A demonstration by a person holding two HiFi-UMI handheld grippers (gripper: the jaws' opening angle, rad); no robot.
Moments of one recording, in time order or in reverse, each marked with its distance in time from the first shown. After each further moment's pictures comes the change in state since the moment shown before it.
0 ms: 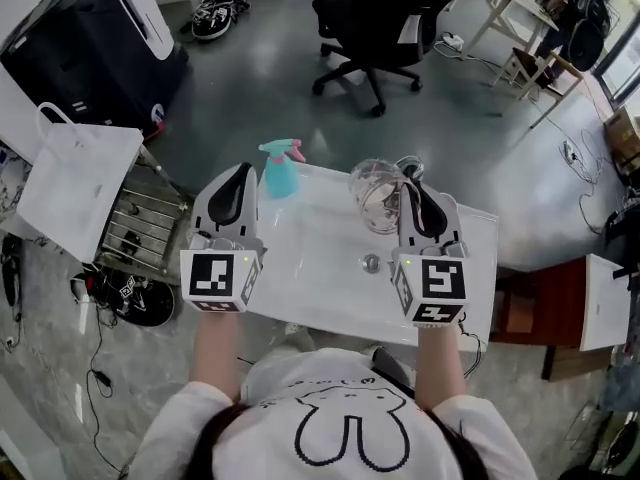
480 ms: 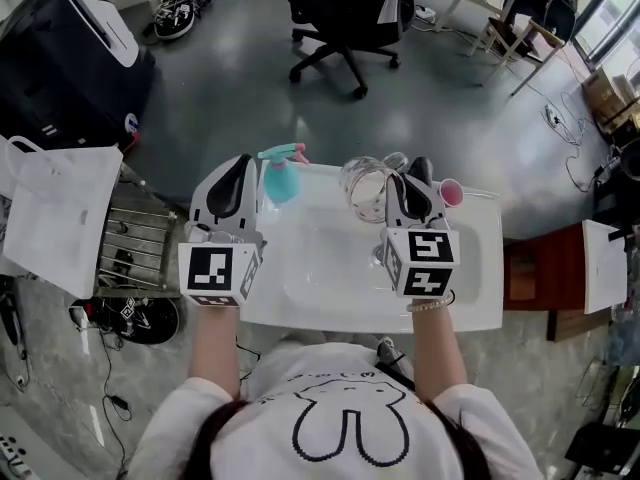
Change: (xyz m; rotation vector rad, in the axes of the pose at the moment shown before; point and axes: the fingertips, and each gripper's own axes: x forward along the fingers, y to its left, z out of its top) left arm 0.044 0.039 -0.022 -0.050 0.007 -0.155; right arm 0.055 0.030 -0.041 0.090 0.245 -0.105
